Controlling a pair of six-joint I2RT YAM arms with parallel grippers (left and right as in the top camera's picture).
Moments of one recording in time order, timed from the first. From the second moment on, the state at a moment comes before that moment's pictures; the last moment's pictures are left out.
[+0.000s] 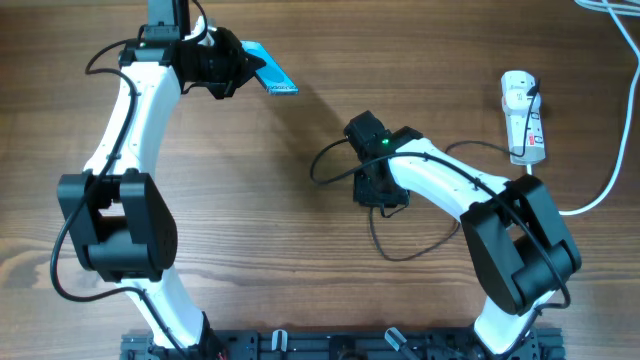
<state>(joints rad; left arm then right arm) -0.02 1.99 1.69 -0.70 0.68 -0.88 0.55 1.91 1.16 -0.80 -0.02 0.61</state>
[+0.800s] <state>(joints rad) -0.02 1.99 1.69 -0.57 0.86 -0.69 0.55 1.90 1.22 -0.86 -0.05 0.53</state>
